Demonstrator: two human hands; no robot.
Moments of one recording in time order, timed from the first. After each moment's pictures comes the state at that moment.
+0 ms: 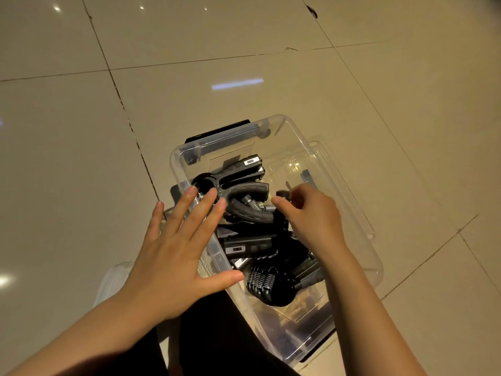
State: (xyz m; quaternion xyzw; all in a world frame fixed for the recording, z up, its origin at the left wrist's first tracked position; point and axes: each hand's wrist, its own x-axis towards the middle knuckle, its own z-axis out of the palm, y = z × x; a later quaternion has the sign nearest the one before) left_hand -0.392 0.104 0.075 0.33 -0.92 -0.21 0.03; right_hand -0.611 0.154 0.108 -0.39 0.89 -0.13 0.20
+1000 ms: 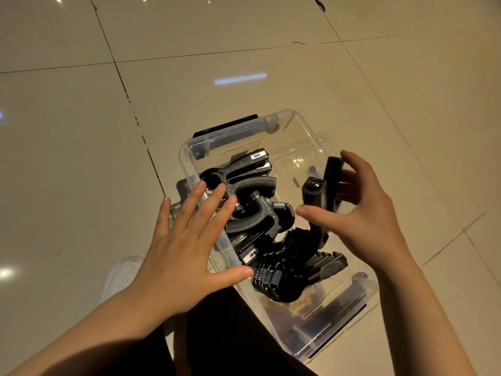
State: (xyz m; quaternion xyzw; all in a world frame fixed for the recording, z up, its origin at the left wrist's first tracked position) left_hand -0.393 0.106 0.072 0.32 -0.92 -0.23 0.05; right_hand -0.617 0.181 0.163 -0.40 0.83 -0.30 0.25
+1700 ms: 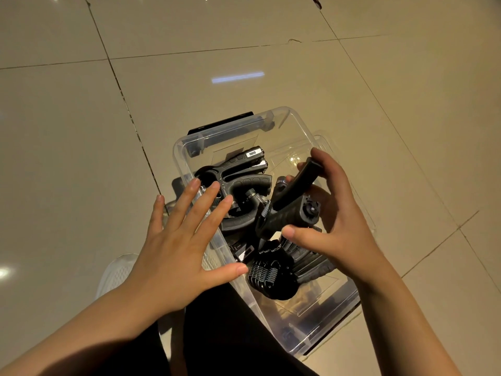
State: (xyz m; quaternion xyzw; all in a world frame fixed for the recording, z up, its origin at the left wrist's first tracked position) left_hand -0.393 0.105 0.071 0.32 -0.92 -0.22 0.04; right_hand -0.602 0.186 0.151 -0.47 0.70 -0.39 0.37
